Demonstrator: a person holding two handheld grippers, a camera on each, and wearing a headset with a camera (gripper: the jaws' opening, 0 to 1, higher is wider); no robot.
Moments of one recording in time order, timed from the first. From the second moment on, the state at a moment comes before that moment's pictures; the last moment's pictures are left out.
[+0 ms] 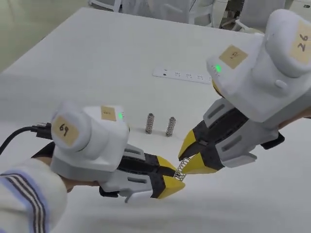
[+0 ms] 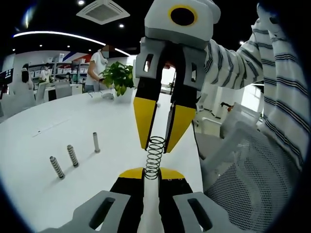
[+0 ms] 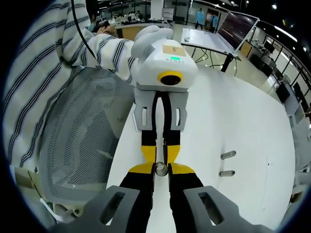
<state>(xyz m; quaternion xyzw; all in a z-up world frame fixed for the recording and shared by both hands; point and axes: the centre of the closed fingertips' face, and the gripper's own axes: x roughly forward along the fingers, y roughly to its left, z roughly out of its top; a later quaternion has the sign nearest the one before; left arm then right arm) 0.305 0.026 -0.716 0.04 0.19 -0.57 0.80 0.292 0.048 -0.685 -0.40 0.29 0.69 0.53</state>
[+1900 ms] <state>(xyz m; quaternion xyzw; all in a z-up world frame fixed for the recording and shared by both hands) 0.303 0.027 -0.705 0.02 0.16 -0.56 0.81 0.290 0.046 -0.702 -0.40 0.33 0.69 0.51</state>
